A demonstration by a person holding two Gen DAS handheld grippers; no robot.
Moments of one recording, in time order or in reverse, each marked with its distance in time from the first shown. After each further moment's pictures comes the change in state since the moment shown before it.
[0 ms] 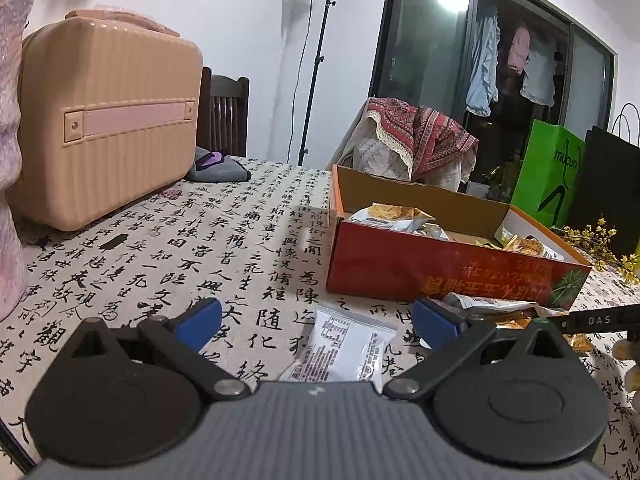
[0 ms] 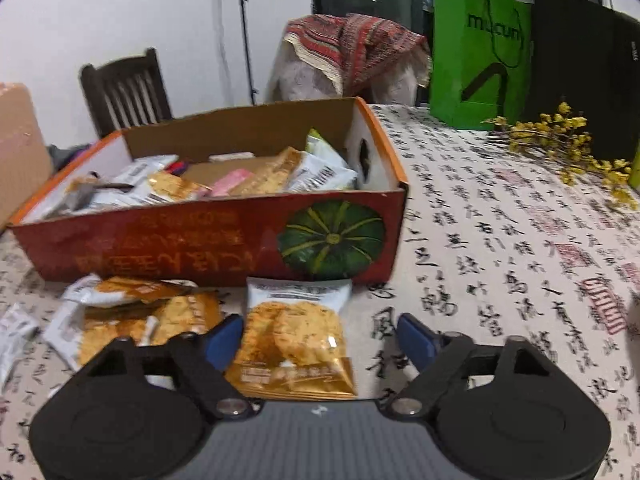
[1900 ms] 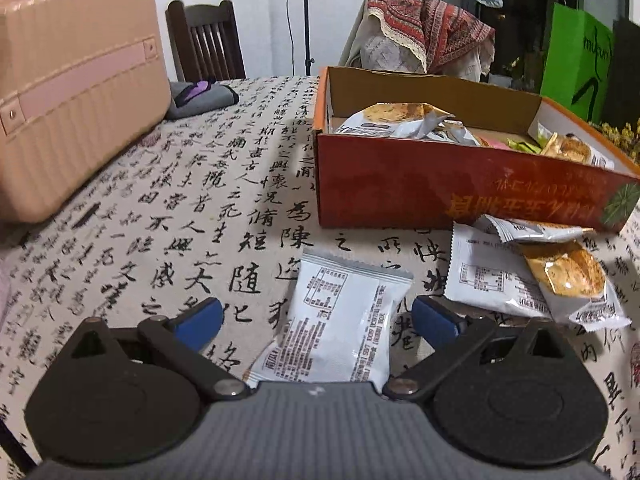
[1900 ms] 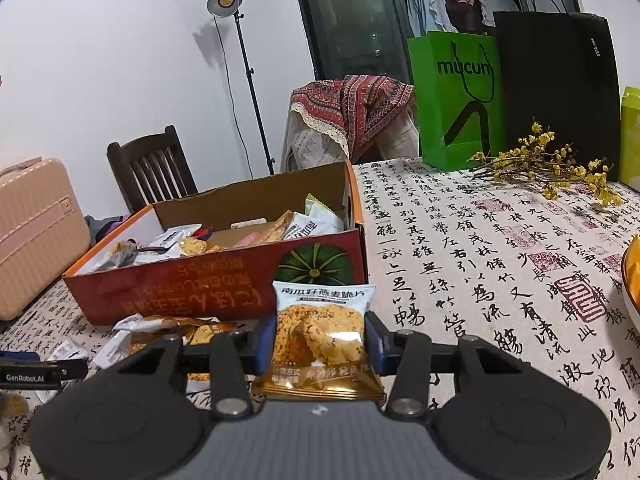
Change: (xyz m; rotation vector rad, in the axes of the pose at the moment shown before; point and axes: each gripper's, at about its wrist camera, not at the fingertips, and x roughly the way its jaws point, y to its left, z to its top) left arm 0.065 -0.029 0.004 0.137 0.302 0.104; right arm -0.052 -0.031 -0.023 0.094 -0.204 0.089
